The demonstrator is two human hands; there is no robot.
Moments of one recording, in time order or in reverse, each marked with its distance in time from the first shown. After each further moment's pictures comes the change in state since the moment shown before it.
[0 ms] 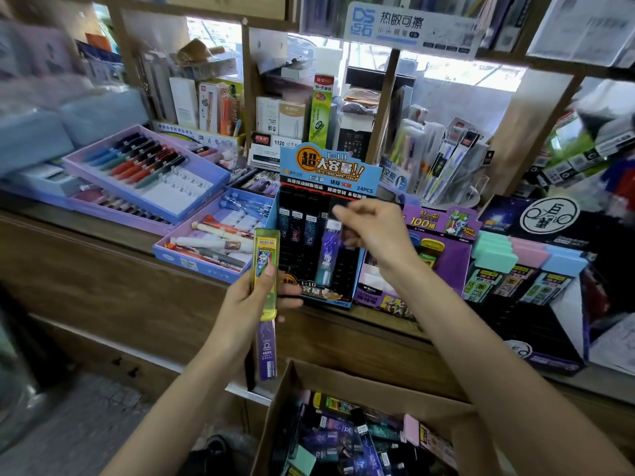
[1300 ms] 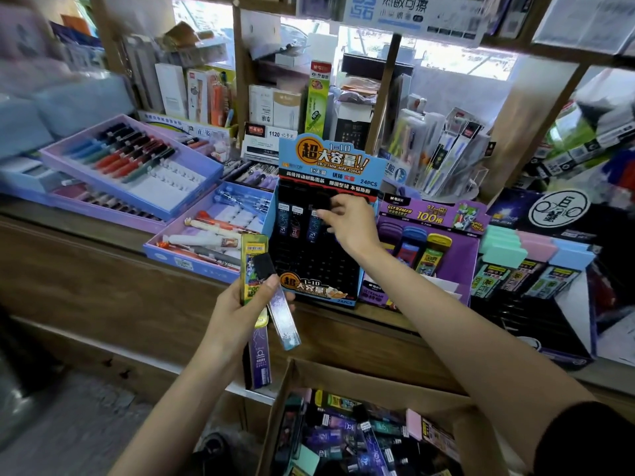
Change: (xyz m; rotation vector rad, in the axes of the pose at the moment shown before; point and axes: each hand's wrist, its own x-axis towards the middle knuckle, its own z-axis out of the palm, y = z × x) left_hand 0.003 -0.011 -0.016 -0.077 0.018 -0.037; right_hand 0.057 0.045 0.038 -0.346 0.074 -0.108
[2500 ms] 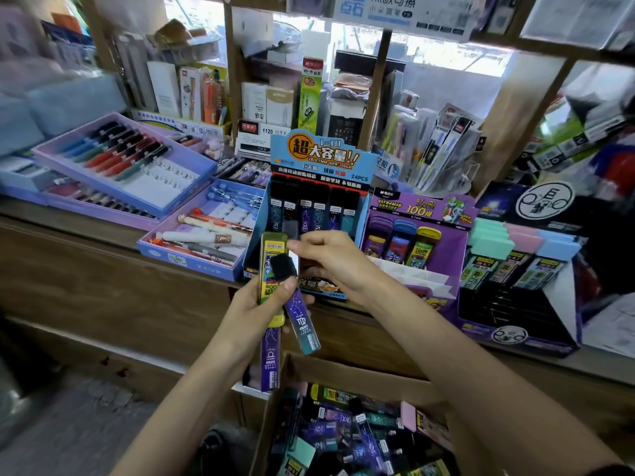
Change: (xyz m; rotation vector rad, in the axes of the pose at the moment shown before) left_hand -0.006 -0.003 0.016 0.086 -0.172 -0.033; right_hand -0.076 -0.022 -0.012 0.386 -0.447 0.228
